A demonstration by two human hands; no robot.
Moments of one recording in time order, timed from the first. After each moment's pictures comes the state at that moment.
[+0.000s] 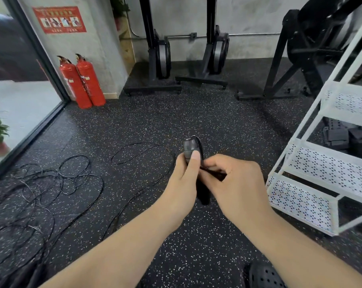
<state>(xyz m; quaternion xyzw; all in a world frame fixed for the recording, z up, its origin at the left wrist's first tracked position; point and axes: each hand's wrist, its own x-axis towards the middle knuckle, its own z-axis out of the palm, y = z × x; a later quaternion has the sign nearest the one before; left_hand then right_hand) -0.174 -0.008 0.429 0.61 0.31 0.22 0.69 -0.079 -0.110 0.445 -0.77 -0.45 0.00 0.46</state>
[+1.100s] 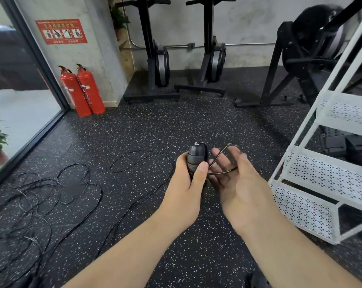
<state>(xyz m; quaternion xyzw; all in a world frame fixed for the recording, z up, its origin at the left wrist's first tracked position) -0.166 0.001 0.422 0.73 0.28 0.27 0.56 -0.076 -0.087 0.457 -0.42 0.01 0.34 0.84</state>
